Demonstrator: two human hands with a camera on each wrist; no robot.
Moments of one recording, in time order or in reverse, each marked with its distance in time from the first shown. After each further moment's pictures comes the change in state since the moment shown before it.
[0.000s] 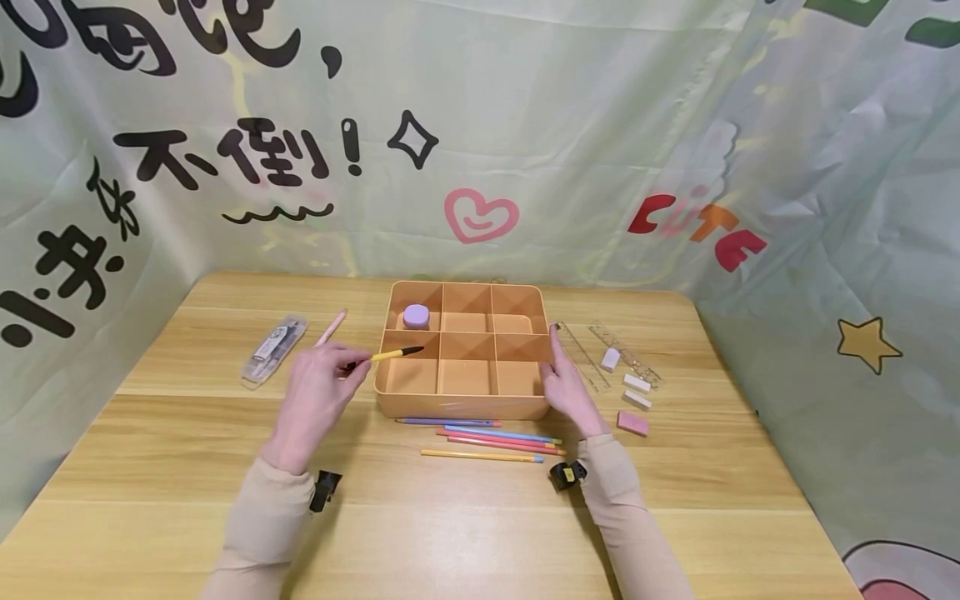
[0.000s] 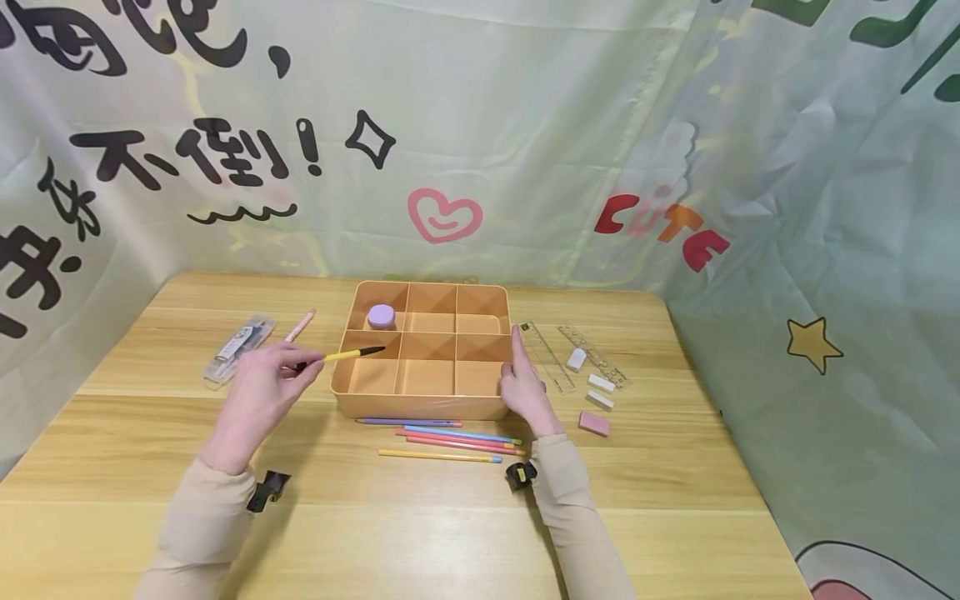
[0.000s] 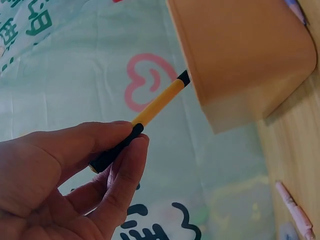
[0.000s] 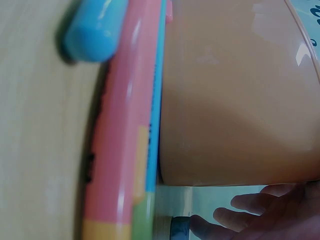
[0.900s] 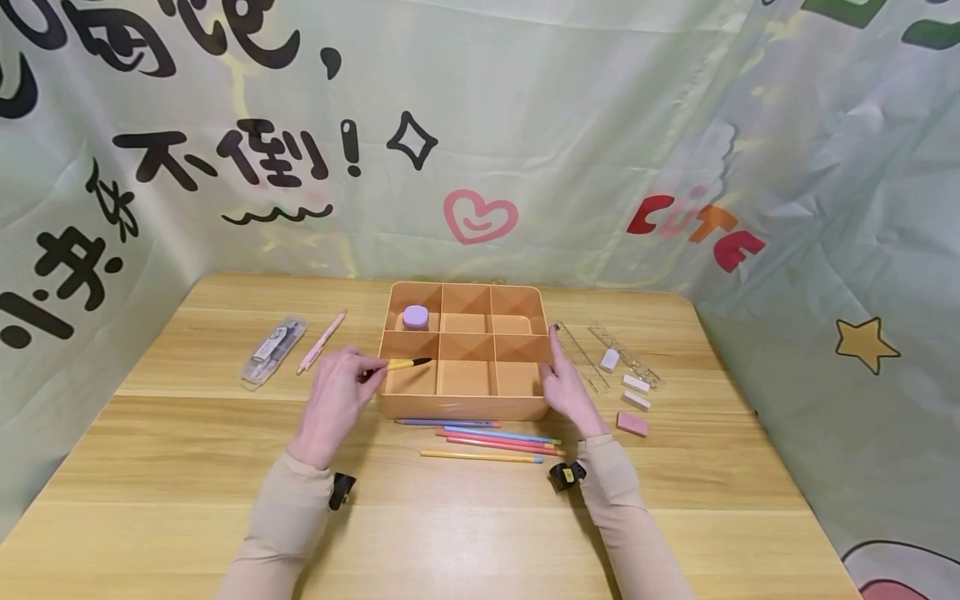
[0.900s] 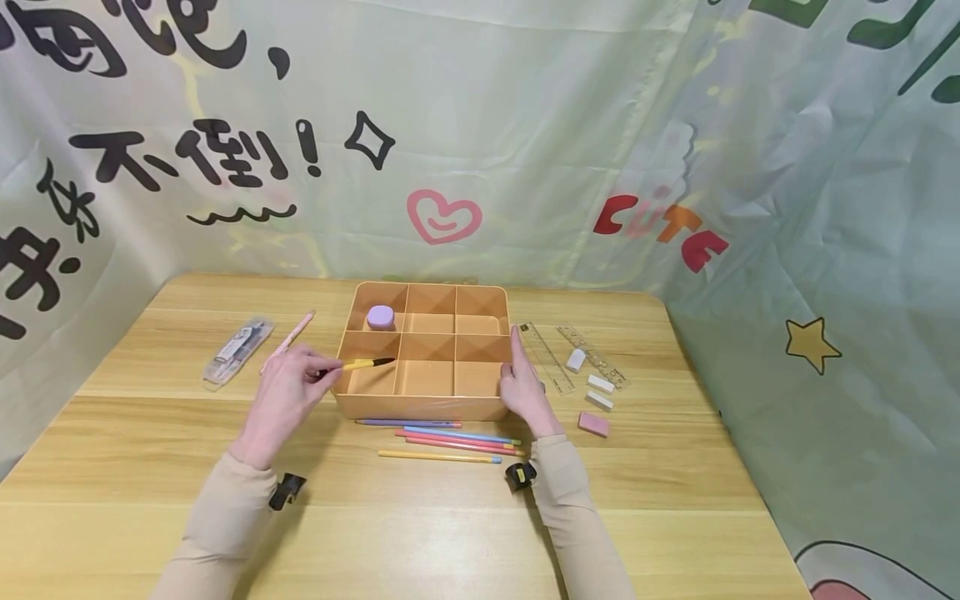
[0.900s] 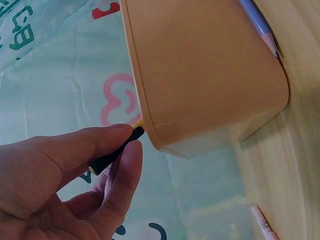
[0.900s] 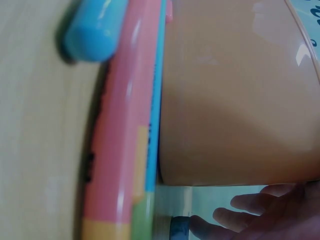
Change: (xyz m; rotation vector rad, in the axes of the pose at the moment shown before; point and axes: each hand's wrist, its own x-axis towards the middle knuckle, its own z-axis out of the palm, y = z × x) left_hand -0.003 0.001 0.026 0.001 -0.078 -0.088; right_hand -0.001 0.001 0.000 0.002 -0.008 0.004
